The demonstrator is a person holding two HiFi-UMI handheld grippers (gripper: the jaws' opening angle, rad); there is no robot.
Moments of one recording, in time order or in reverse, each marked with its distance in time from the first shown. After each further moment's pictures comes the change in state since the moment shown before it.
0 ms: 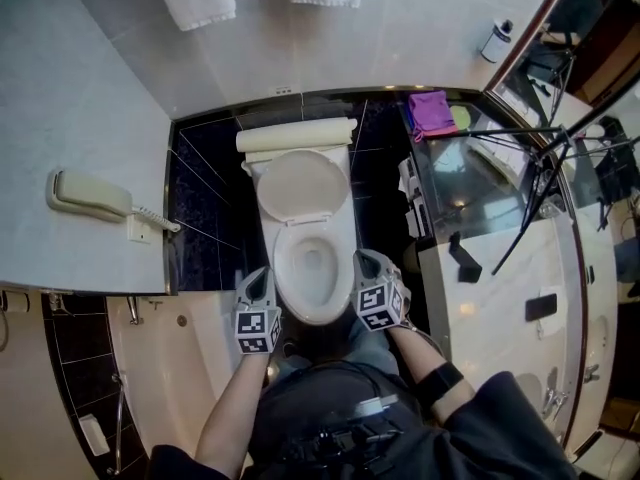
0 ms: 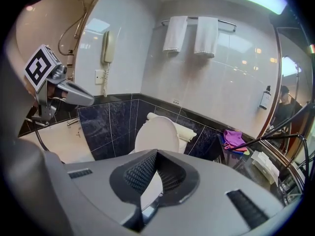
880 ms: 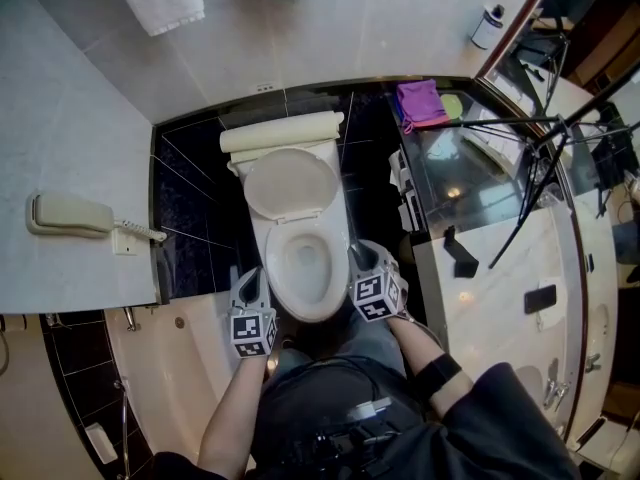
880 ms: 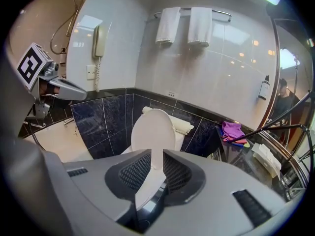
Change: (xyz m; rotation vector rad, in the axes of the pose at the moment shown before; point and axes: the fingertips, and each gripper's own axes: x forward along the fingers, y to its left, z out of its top) left arm 0.017 -0.005 -0.001 0.011 -0.009 0.015; right arm 0.021 -0.026 -0.026 0.052 0.058 -0.012
